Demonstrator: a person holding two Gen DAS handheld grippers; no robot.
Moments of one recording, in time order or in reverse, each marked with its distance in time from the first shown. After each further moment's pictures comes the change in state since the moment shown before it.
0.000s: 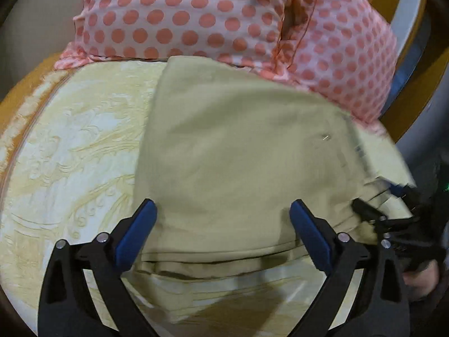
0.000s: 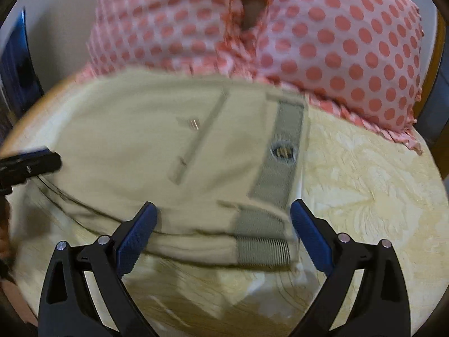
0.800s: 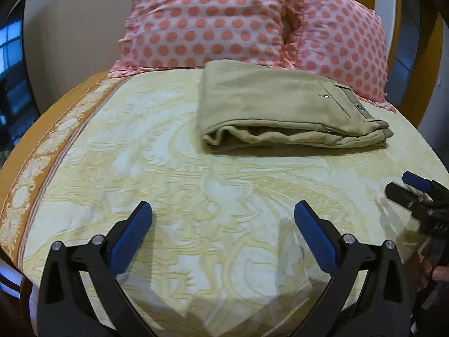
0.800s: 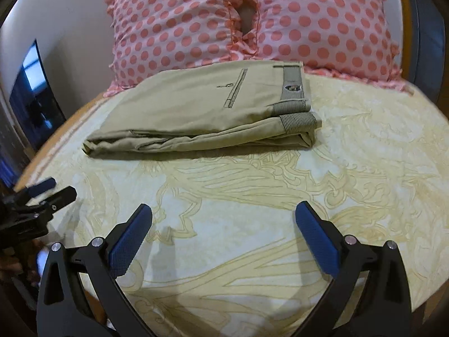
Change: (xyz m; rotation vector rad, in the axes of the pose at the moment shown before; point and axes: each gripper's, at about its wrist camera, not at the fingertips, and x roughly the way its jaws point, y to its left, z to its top) left arm -0.070 0.005 -0.107 0.076 -0.144 0.151; right arm -0.065 0.041 -0.093 0.137 -0.153 0.051
